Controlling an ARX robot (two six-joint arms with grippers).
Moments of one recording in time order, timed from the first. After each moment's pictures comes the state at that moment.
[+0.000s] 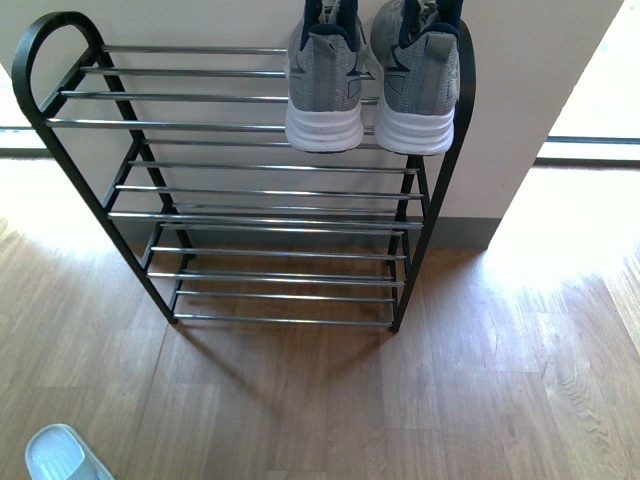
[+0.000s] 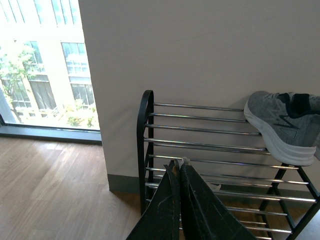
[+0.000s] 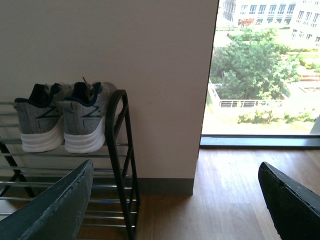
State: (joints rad) left arm 0.00 0.19 0.01 0.19 0.00 -0.01; right arm 0.00 0.00 0.02 0.00 0.00 0.00
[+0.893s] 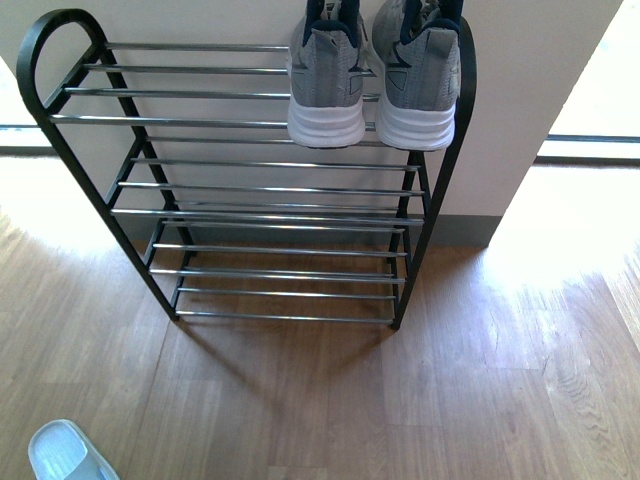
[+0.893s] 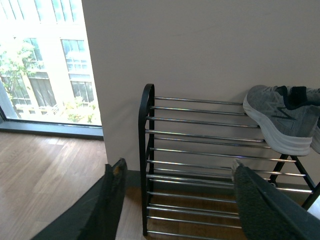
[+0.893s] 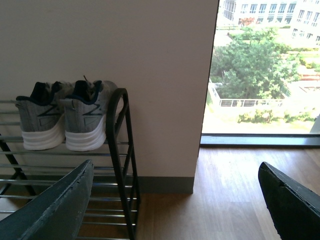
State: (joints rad) left arm 0.00 0.02 0.02 0.00 0.00 -0.01; right arm 0.00 0.00 0.02 0.00 0.00 0.00
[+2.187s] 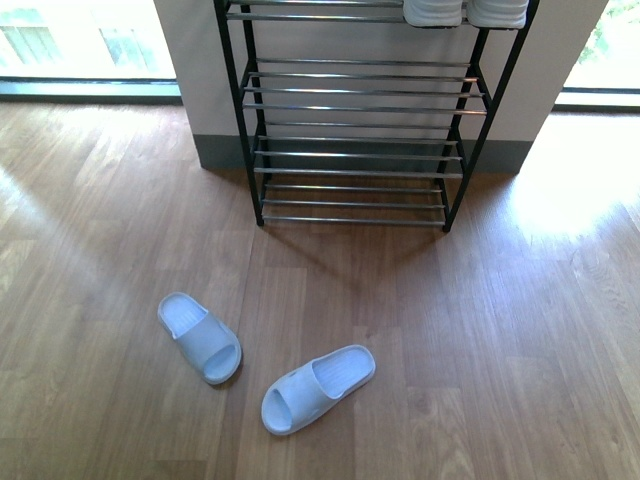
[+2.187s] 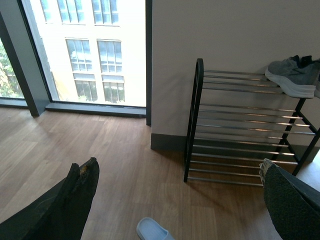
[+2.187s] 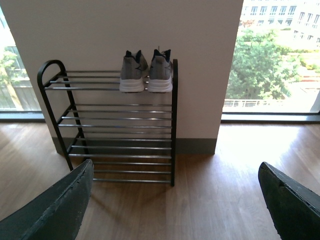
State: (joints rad) left arm 0.00 0.02 0.02 0.00 0.00 -0.01; right arm 0.00 0.00 0.02 0.00 0.00 0.00
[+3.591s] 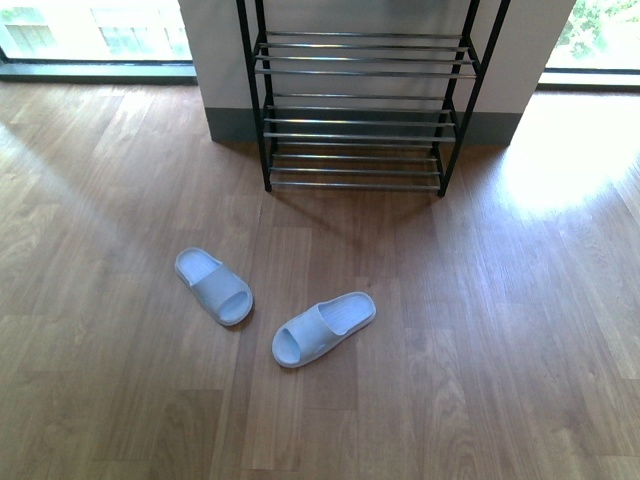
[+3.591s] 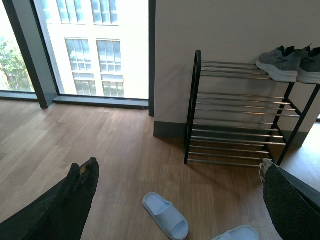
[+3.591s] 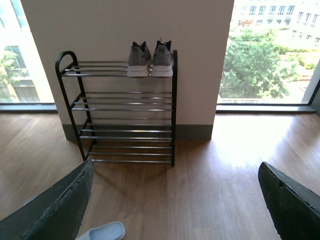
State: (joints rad) left arm 0.00 0.02 0.02 0.00 0.00 -0.01; right arm 0.00 0.00 0.02 0.00 0.00 0.00
